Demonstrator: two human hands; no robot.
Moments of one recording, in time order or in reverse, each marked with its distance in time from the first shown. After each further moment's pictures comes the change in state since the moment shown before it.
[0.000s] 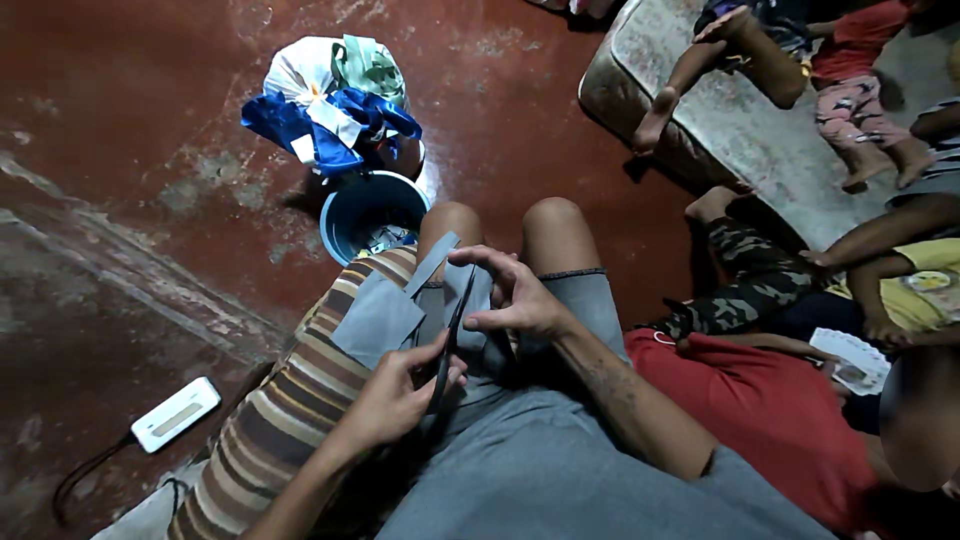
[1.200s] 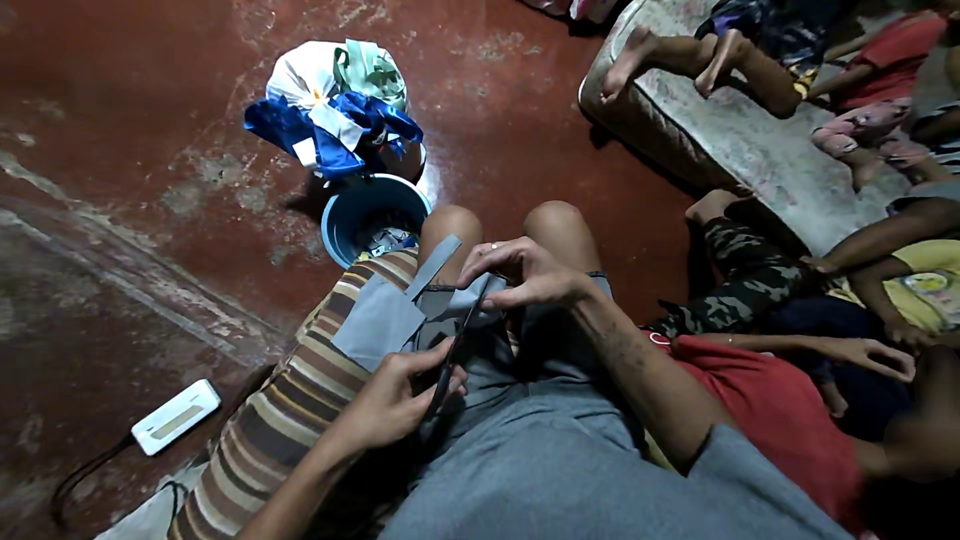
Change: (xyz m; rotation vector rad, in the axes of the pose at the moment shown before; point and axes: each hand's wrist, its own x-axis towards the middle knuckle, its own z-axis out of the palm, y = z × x) left_hand 0.001 0.001 -0.008 0.040 -0.099 0.065; right_hand 0.026 -0.021 -0.040 -0.158 -0.283 -0.077
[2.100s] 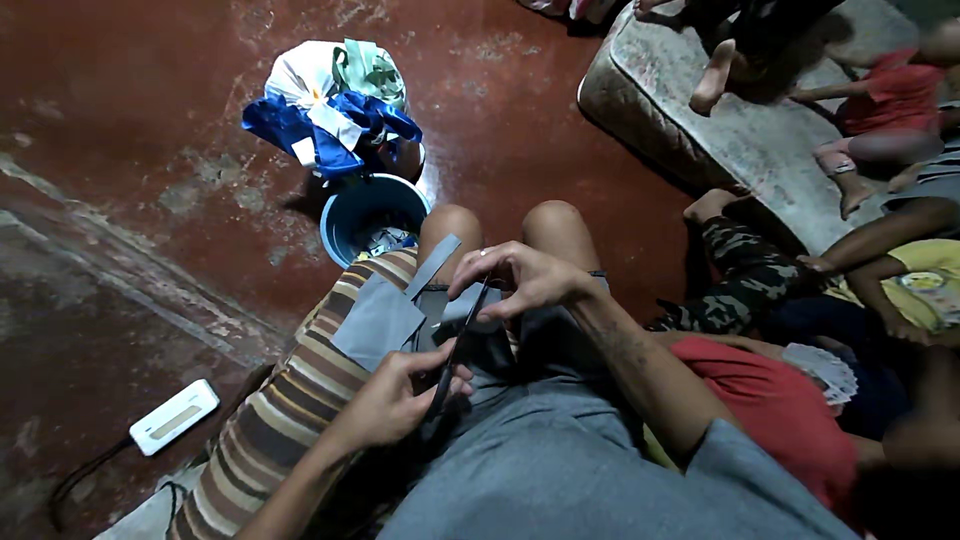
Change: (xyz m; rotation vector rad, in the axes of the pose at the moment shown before) left_hand 0.001 0.003 0.000 -0.065 -0.022 0.034; right_hand 0.010 -0.007 0.001 -0.046 -0.144 0.034
